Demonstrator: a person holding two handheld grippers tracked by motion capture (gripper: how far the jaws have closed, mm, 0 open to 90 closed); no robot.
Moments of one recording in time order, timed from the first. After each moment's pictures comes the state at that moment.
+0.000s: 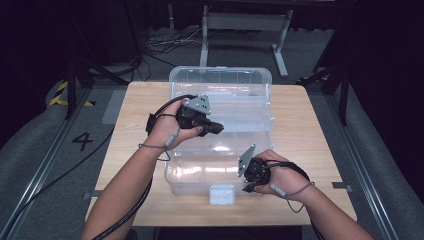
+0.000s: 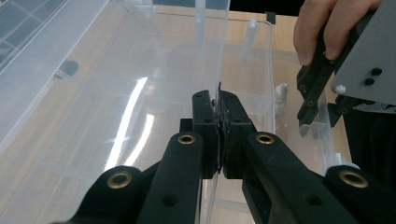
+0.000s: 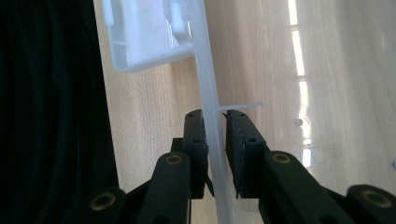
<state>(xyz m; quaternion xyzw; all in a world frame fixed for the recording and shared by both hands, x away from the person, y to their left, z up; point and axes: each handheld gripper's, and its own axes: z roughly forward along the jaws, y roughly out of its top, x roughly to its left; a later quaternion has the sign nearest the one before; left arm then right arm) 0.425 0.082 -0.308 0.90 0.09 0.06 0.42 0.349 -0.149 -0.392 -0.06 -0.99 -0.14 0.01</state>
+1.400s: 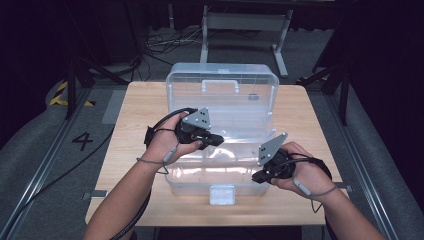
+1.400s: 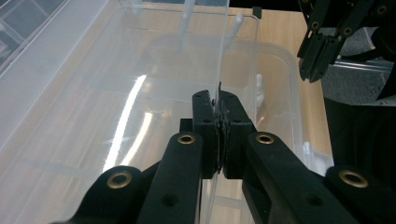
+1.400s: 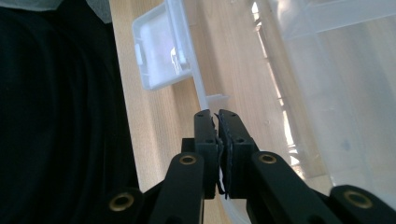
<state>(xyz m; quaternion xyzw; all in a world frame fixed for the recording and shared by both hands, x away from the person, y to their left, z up) 0.394 0.082 -0.316 0.90 0.08 0.06 0.42 0.337 -0.186 -0.338 -0.09 -0.97 -0.24 -0.03</state>
